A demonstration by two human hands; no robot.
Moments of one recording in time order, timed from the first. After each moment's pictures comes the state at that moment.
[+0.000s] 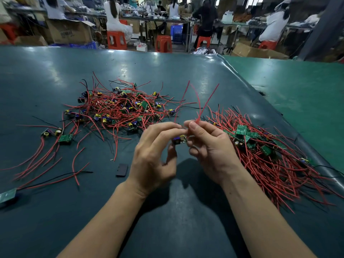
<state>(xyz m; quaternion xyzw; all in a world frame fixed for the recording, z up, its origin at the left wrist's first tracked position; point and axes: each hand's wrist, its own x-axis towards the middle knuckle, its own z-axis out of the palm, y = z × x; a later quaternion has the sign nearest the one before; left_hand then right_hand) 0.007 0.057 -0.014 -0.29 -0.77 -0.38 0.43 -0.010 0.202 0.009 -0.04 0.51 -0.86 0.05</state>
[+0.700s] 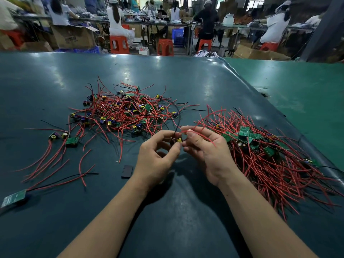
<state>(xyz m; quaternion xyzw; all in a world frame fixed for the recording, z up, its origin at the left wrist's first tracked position) -0.001 0.055 -0.027 -0.12 -0.74 -0.64 0.17 -0.009 0.194 0.002 -0.04 0.55 -0.83 0.03</state>
